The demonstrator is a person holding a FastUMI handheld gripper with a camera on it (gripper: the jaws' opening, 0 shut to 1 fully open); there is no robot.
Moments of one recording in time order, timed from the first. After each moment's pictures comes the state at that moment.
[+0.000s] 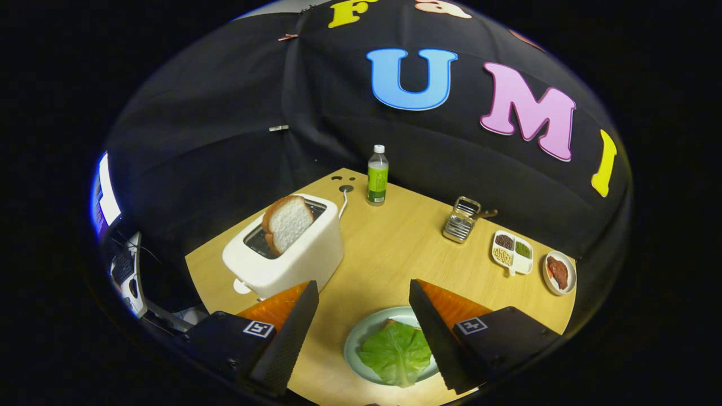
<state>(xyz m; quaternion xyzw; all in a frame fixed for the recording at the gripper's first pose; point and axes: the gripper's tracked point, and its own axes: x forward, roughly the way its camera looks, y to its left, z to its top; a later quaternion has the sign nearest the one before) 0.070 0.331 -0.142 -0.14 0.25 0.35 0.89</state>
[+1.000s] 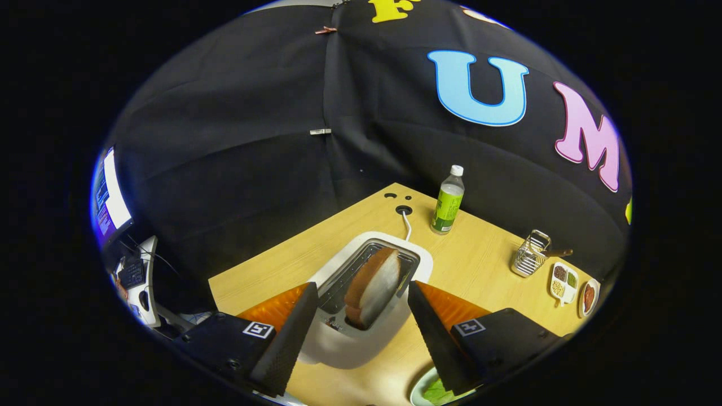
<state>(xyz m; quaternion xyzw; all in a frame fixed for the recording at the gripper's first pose) 0.066 0.489 -0.169 -0.13 0.26 0.41 0.87</state>
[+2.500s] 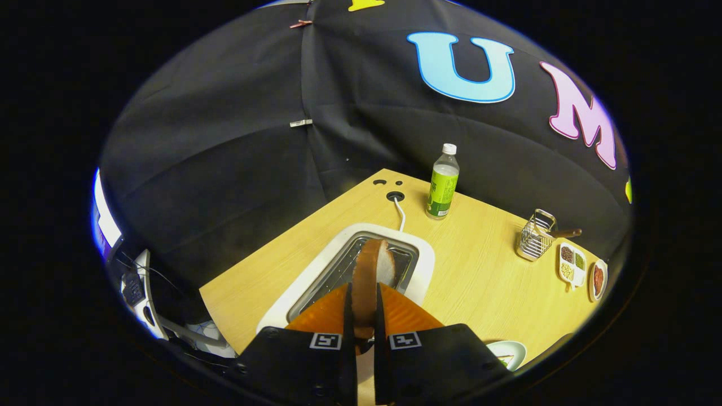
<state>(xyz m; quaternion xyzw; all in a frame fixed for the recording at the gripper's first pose) 0.088 0.492 -0.178 -0.09 0.29 0.38 0.87</state>
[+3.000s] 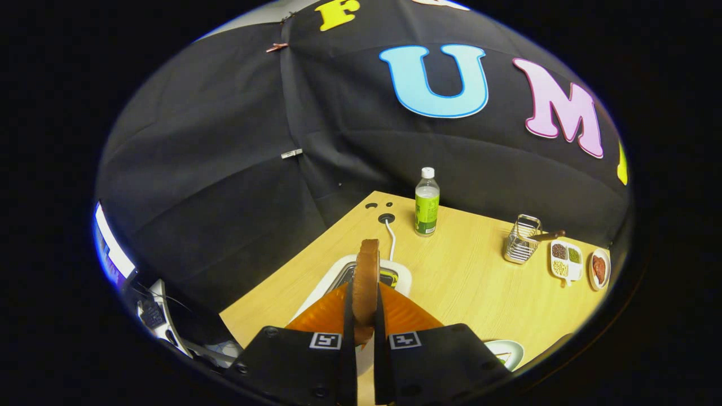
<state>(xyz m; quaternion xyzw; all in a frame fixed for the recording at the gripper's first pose) 0.101 0.470 -0.114 -0.03 0.27 0.36 0.89</state>
